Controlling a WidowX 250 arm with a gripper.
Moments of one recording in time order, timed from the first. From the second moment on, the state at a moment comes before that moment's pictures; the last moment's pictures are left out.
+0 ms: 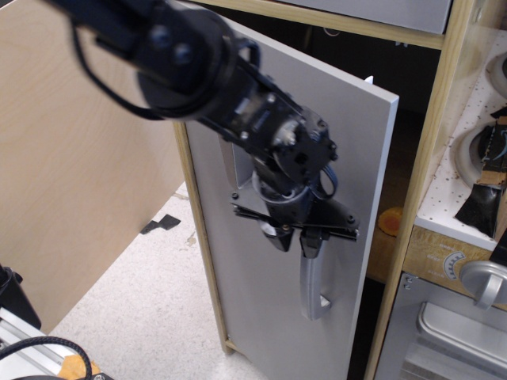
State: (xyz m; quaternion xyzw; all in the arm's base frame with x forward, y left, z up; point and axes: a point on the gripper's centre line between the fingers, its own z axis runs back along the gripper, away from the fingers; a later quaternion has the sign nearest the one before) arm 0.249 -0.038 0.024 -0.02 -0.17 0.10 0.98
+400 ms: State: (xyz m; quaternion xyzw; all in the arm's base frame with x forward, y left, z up) arm 0.240 -0.088 0.032 -0.03 -0.12 0.05 0.99
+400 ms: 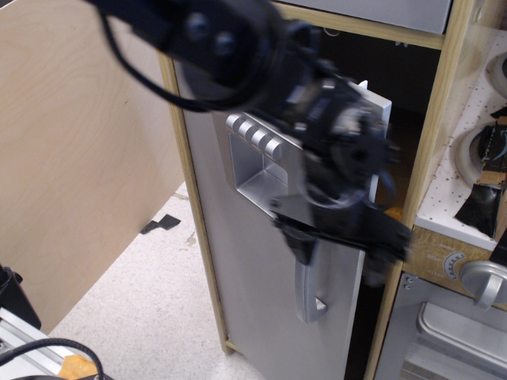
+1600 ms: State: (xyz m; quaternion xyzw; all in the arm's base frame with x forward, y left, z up) arm 0.320 -0.118 0.055 -0.01 -0.12 -0.15 0.98
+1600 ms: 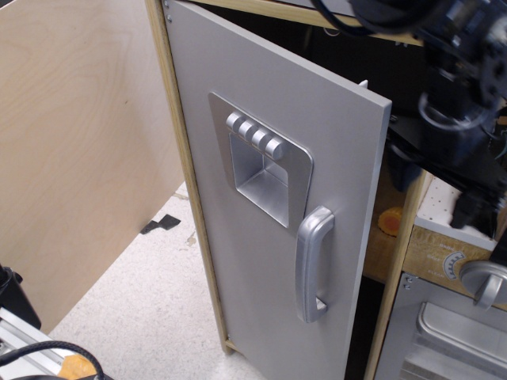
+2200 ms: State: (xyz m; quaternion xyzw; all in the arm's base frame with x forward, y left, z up) arm 0.273 -0.082 0.068 -0.01 -0.04 -0.10 0.99
